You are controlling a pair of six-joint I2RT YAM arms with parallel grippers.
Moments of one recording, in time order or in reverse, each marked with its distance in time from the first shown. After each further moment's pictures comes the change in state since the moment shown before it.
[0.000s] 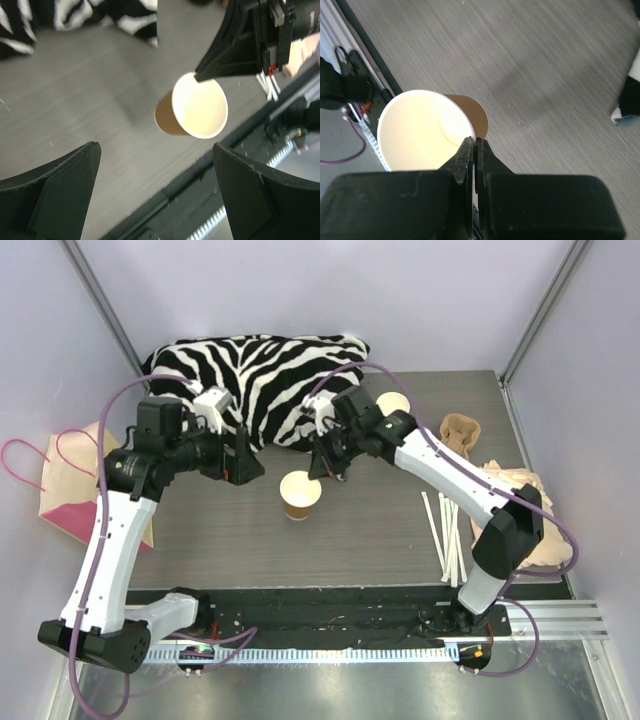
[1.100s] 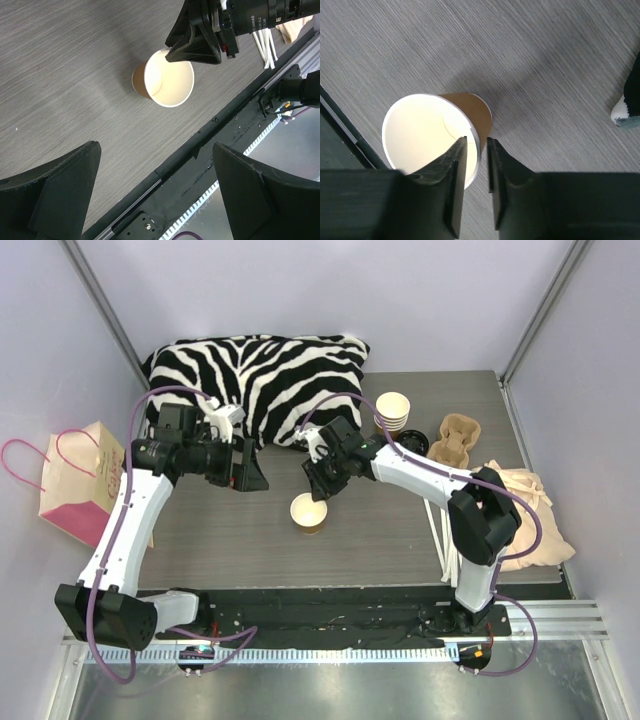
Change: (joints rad) left arm 0.063 0.117 -0.154 -0.032 0.150 0.088; right arm 0.042 0.144 -0.211 0.187 0.116 -0.088
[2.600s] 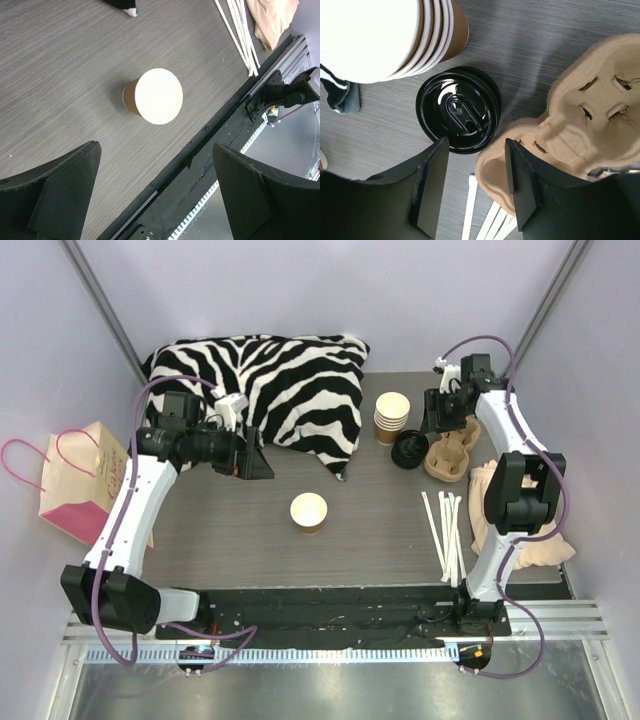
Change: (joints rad) left arm 0.004 0.082 0.061 0.050 0.079 -0.007; right arm -0.760 0.095 0.299 -0.267 -0.009 -0.152
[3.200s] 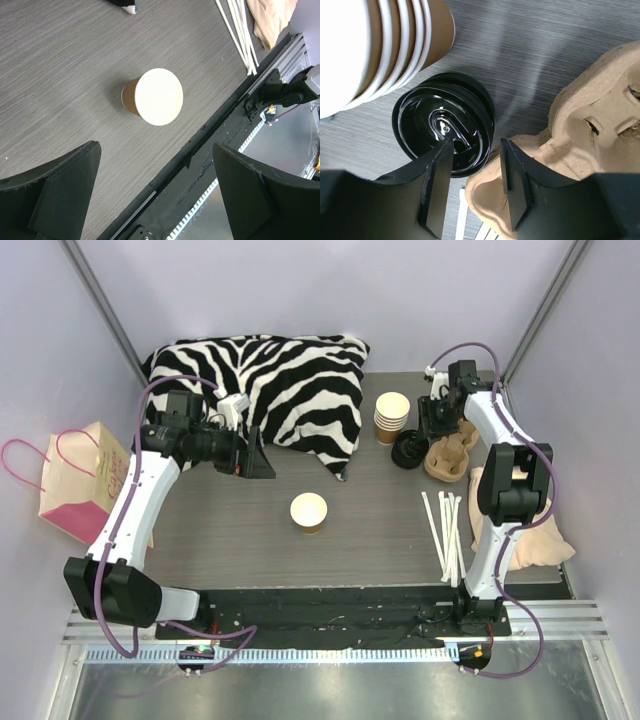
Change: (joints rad) left arm 0.000 0.030 0.000 0.005 0.013 0.000; right arm 0.027 0.093 0.007 0.032 0.052 -0.013
